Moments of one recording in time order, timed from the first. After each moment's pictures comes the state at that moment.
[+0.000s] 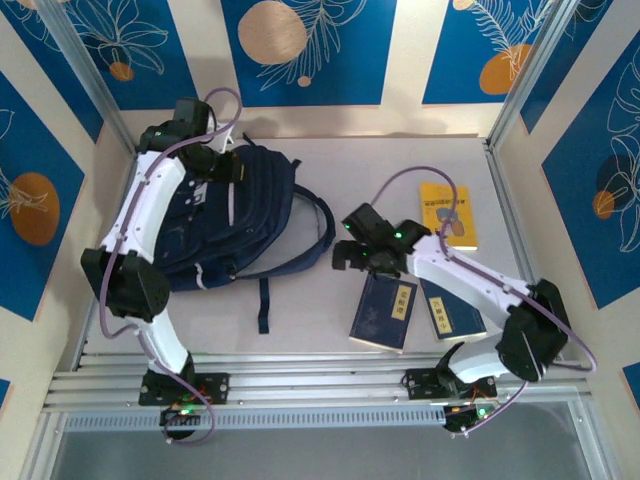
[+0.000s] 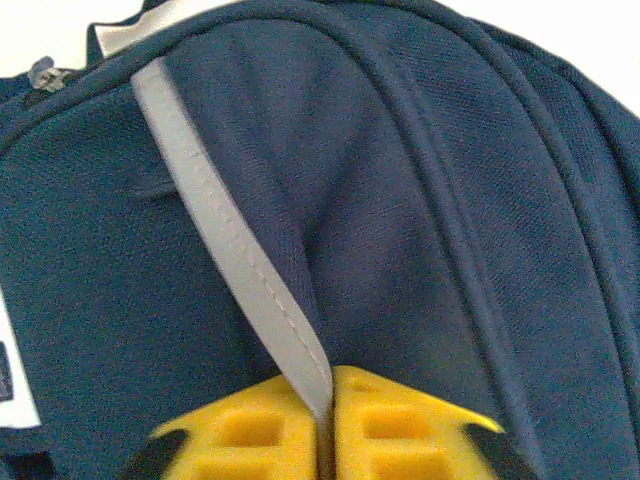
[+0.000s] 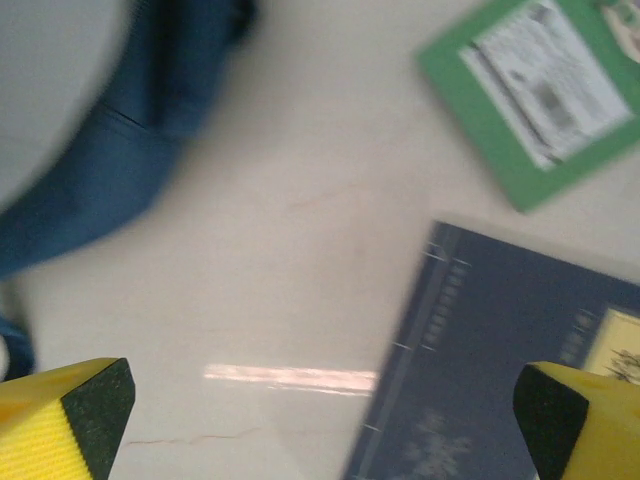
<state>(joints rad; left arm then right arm) -0.18 1.81 1.94 -1.15 0.22 -0.05 0.72 1.36 1.07 -0.88 0.13 0.79</state>
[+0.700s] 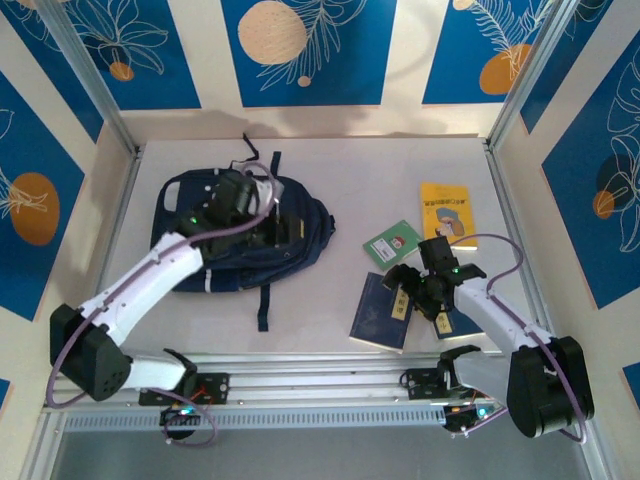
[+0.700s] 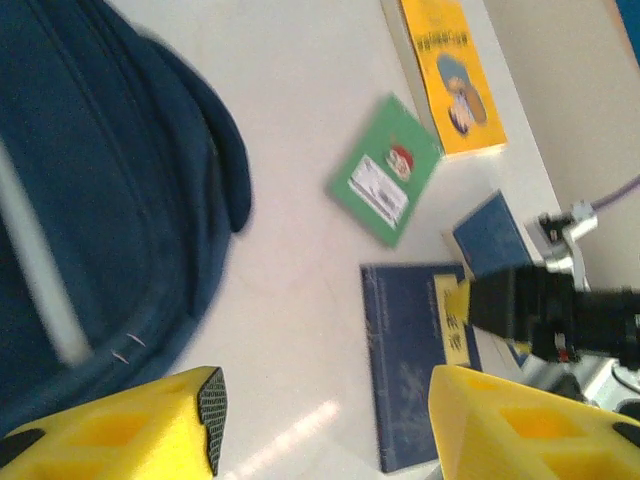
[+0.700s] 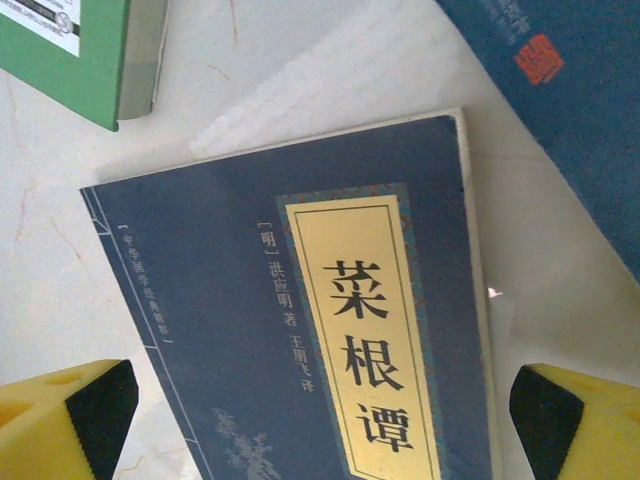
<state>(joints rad) -0.58 1.32 1.13 -0.56 0.30 -0.51 0.24 1.08 0.54 -0.66 -0.24 0.88</state>
